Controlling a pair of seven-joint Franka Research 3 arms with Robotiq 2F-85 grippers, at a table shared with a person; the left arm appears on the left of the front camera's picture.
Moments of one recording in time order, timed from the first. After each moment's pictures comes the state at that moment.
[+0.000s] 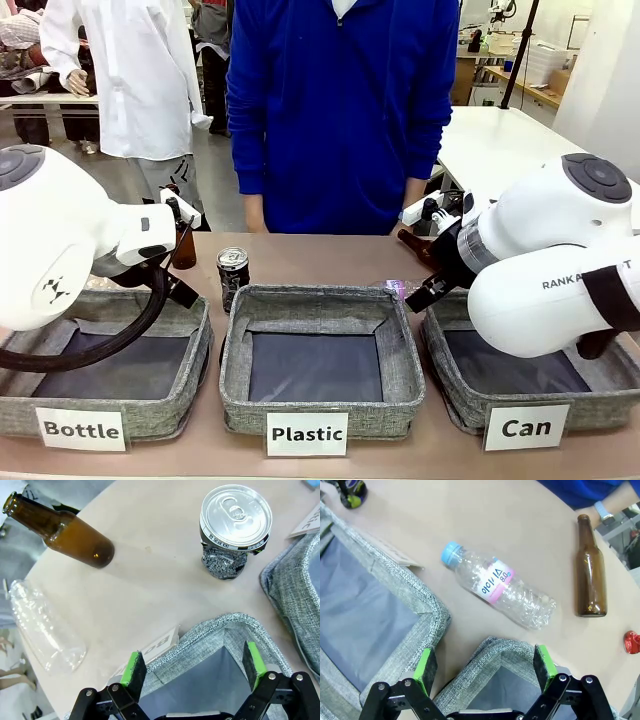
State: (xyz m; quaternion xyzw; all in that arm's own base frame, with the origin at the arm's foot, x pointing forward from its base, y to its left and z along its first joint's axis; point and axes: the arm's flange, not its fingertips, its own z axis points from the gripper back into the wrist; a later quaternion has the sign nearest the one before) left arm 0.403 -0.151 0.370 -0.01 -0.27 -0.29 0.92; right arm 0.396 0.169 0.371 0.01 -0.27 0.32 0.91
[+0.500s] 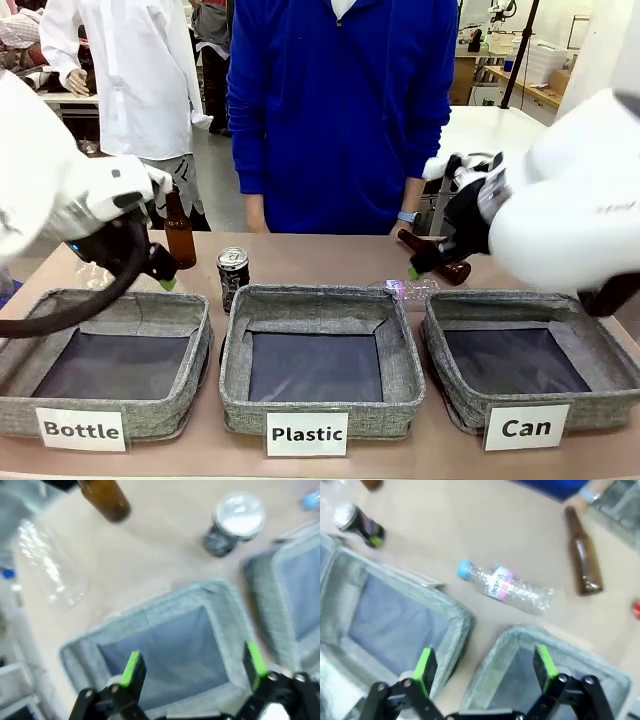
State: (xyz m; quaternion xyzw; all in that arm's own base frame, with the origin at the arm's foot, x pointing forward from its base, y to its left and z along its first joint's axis) left arm 0.370 -0.136 0.456 -0.06 -0.20 -0.17 0.96; right arm 0.386 0.157 0.453 0.10 -0.25 0.20 0.94
